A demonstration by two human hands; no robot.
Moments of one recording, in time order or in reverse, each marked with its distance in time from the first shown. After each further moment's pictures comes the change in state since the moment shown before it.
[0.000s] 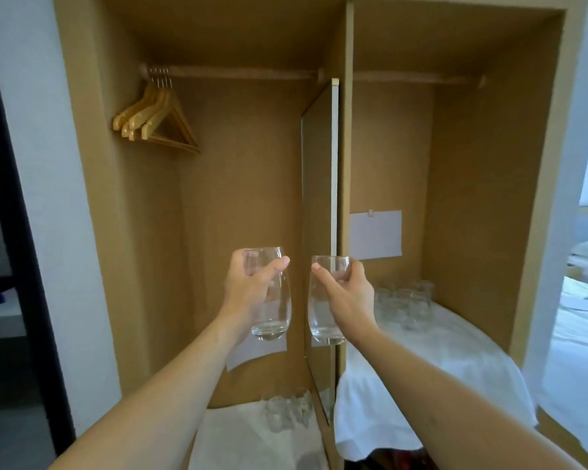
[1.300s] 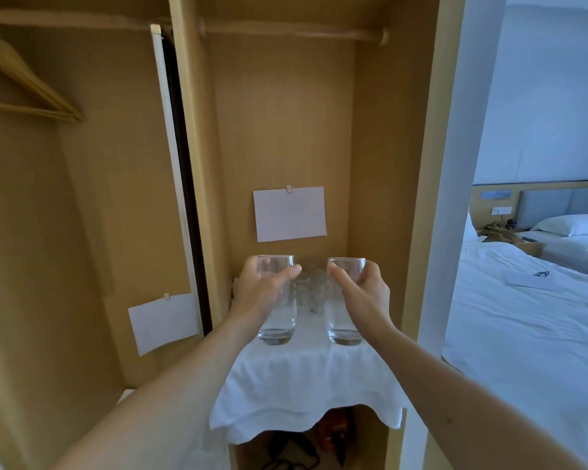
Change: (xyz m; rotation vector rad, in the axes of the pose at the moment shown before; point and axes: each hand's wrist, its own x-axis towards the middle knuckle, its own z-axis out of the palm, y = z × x) left_hand -0.048 -0.045 0.360 0.050 -0.057 -0.159; right_hand 0.126 0.151 -0.322 -0.095 0.038 0.091
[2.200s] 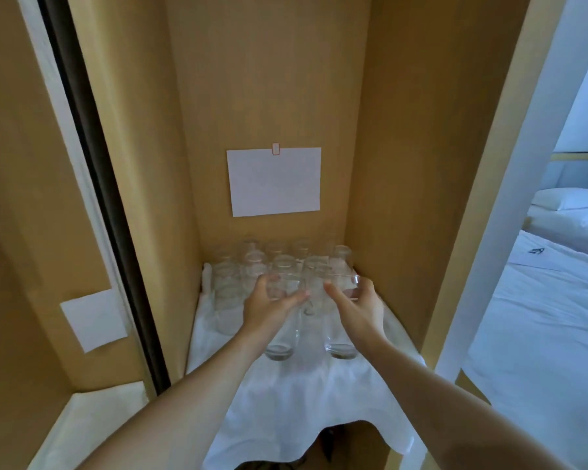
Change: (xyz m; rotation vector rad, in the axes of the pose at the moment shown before) left_hand 0.171 -0.169 0.066 0.119 -0.073 -0.186; right_hand 0.134 0.160 0.094 -0.119 -0.010 0.187
